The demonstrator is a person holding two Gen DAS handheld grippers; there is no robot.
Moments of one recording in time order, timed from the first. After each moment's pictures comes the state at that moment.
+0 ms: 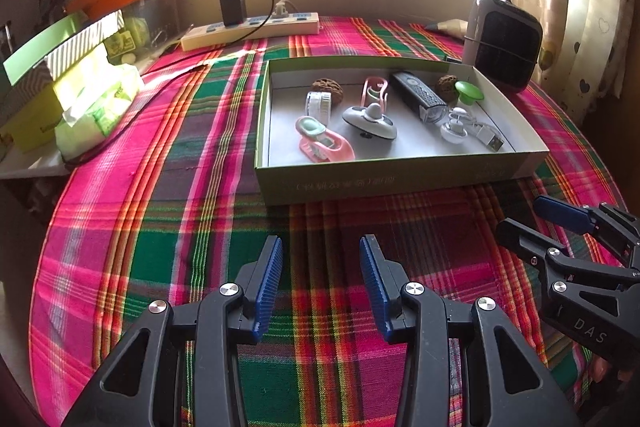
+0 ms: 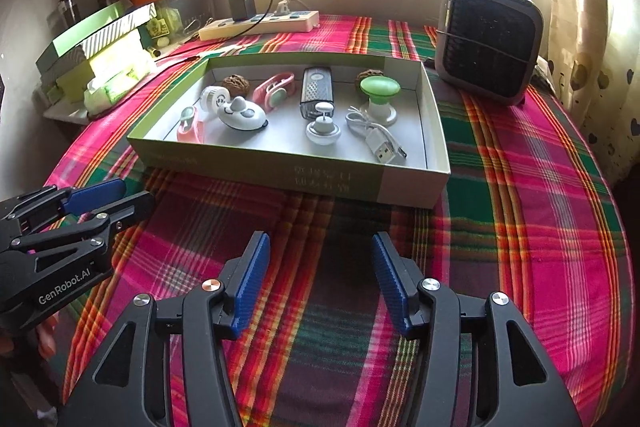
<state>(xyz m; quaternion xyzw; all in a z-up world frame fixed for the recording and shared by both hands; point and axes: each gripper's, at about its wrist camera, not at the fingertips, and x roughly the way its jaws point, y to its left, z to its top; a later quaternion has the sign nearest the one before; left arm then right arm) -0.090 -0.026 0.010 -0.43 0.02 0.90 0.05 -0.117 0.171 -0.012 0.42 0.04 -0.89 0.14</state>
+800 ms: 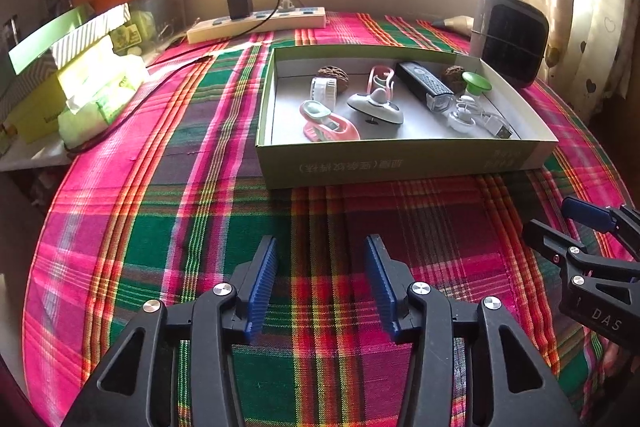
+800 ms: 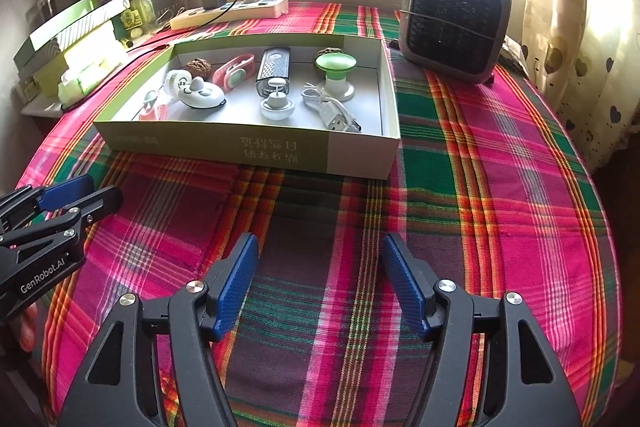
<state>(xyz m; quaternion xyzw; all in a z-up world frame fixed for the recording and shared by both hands) -0.086 -0.026 0.000 -0.43 0.02 0.90 0.04 -0.113 0.188 -0.019 0.44 0.05 -0.89 0.10</state>
